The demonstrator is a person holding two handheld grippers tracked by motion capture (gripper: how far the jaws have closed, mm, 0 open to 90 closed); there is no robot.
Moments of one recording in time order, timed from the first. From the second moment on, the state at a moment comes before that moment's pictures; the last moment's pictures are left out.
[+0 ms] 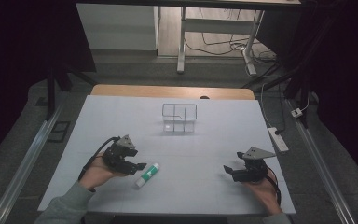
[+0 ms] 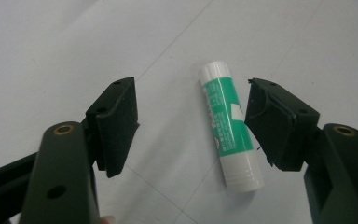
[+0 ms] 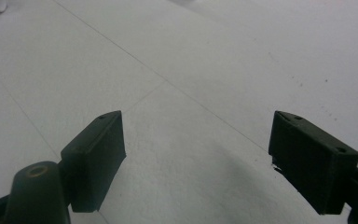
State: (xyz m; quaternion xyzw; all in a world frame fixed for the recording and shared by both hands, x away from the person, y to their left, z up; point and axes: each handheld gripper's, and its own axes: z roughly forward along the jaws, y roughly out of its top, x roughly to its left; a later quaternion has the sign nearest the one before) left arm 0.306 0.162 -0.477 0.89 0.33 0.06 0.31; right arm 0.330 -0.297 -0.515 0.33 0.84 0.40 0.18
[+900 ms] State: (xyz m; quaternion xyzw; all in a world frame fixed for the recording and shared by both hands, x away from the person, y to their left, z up) left arm 0.277 0.129 -0.498 0.92 0.30 0.05 0.23; right arm 0.326 -0.298 -0.514 0.33 0.84 0.40 0.19
